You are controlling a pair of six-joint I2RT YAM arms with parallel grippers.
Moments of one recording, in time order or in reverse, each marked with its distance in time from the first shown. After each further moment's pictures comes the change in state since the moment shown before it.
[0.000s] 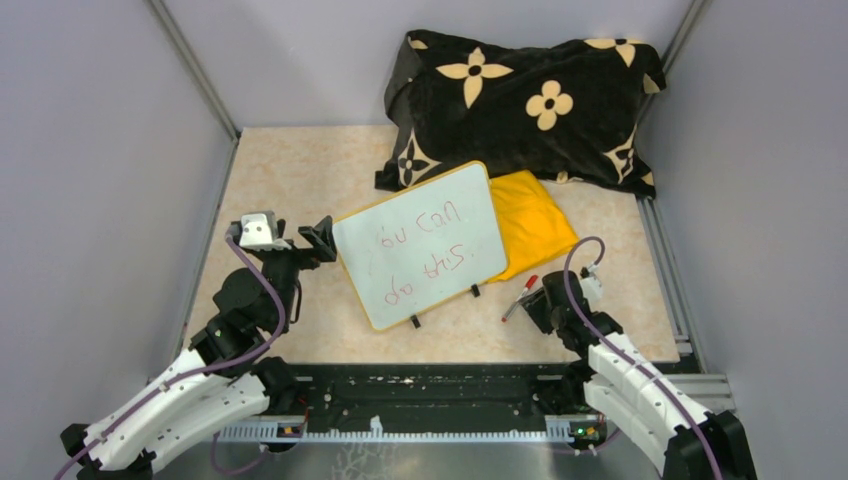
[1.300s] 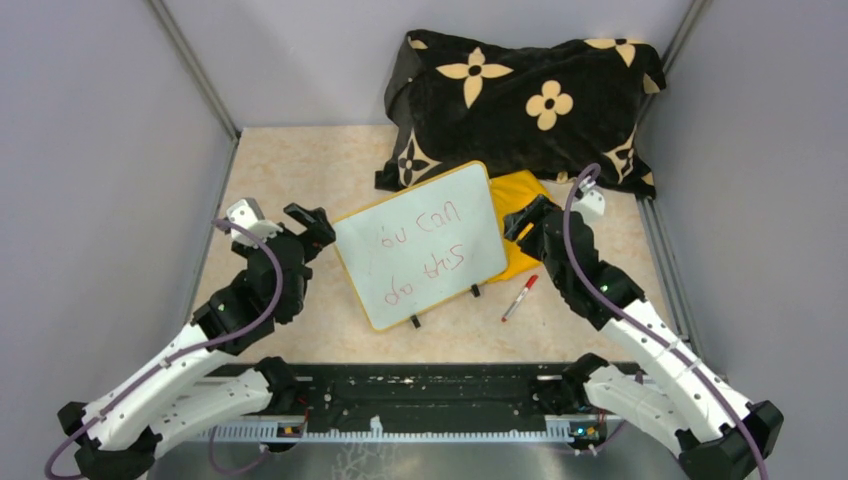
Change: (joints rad) left arm 0.000 0.191 0.203 -0.384 -0.238 -0.587; right arm 0.188 0.079 0.547 -0.024 0.216 -0.392
